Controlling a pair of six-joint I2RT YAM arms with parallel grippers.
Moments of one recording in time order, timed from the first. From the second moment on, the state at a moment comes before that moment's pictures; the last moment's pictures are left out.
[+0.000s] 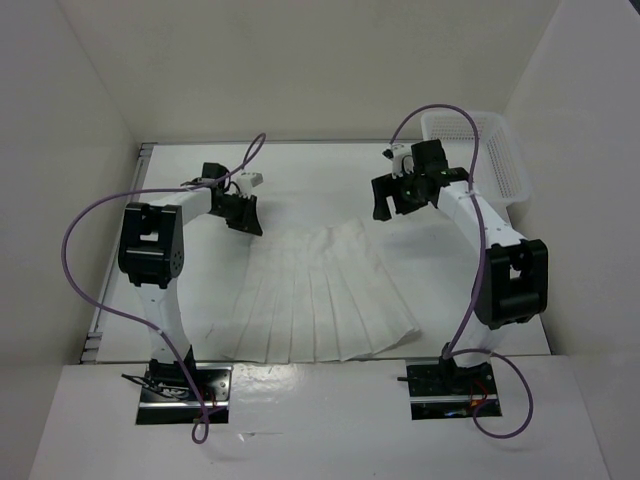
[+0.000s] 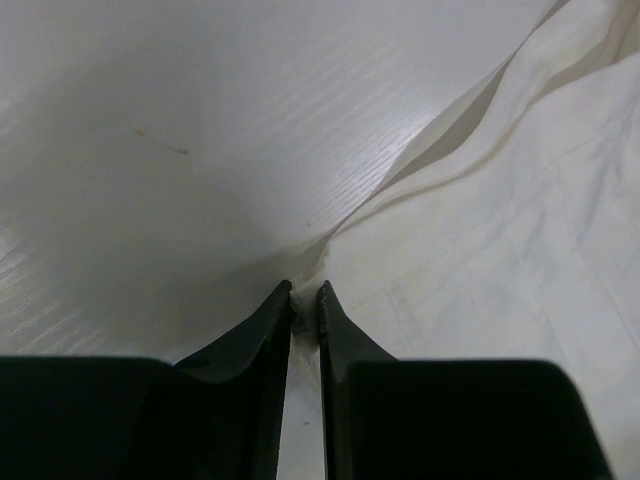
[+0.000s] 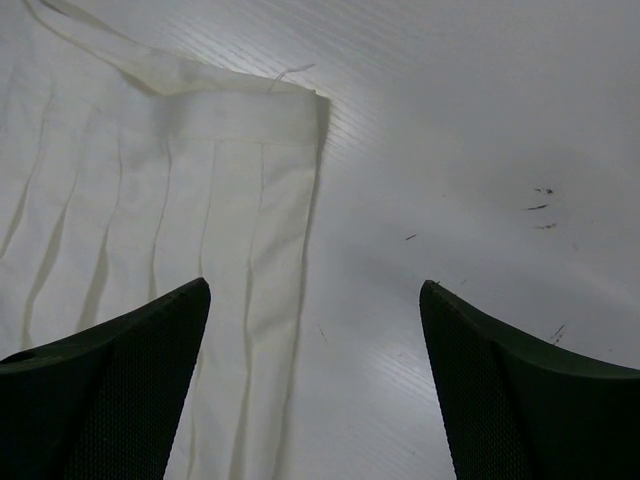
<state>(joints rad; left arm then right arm) -0.06 2.07 1.40 -0.47 0.63 0.21 0.18 1.65 1.36 -0.62 -0.32 -0.15</state>
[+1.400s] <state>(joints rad) -0.14 2.03 1.41 -0.56 0.54 0.26 0.19 2.19 1.61 -0.50 -0.58 -0.17</state>
